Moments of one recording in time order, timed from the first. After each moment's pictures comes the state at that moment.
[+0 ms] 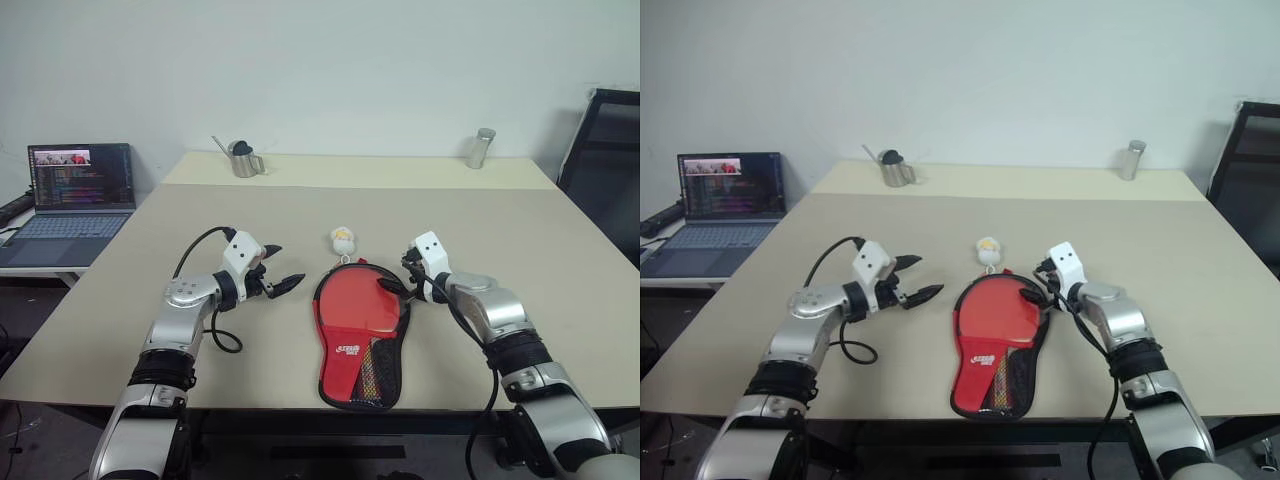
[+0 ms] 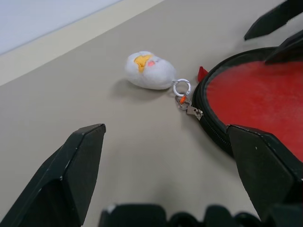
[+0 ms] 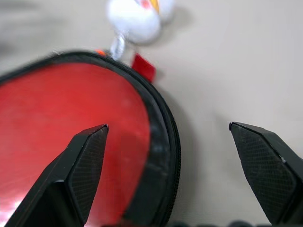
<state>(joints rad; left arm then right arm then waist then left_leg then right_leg) -0.67 0.50 0.04 0.54 -0.12 -0.02 -0.92 -0.80 -0.30 0.09 0.54 0.16 0.55 0.57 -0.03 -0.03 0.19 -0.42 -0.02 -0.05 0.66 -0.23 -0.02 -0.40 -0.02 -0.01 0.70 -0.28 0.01</state>
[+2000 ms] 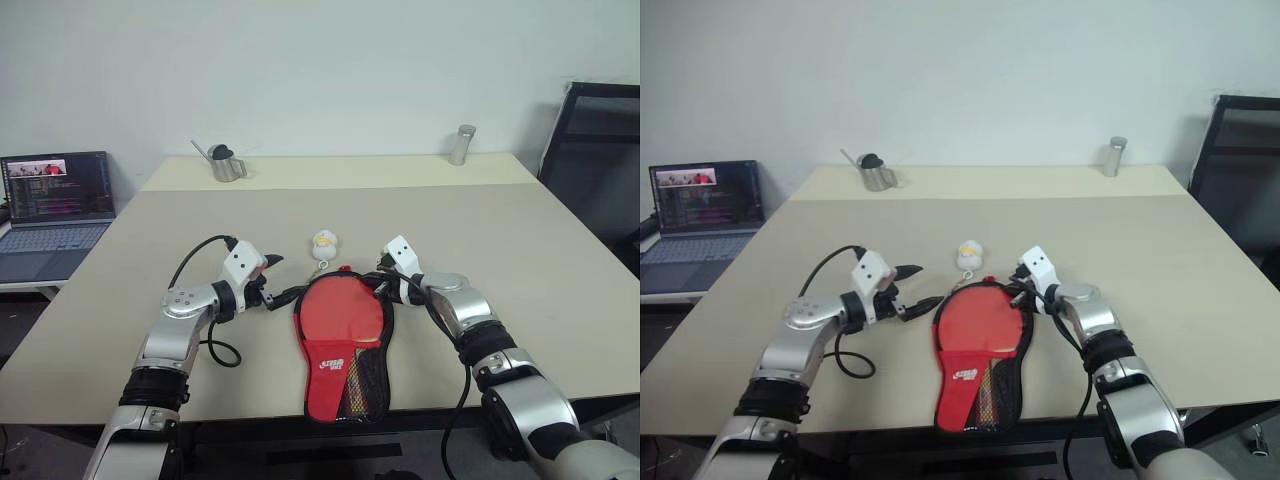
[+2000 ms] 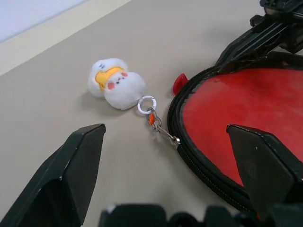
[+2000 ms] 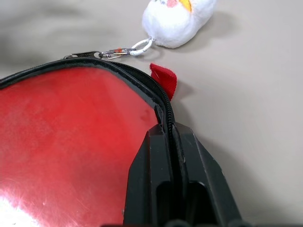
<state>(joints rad) -0.59 0.52 0.03 0.39 -0.13 0.07 -0.91 -0.86 -0.18 0.09 0.70 0.05 0.38 0.76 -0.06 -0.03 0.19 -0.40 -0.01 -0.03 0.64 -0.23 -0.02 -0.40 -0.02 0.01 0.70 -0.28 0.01</state>
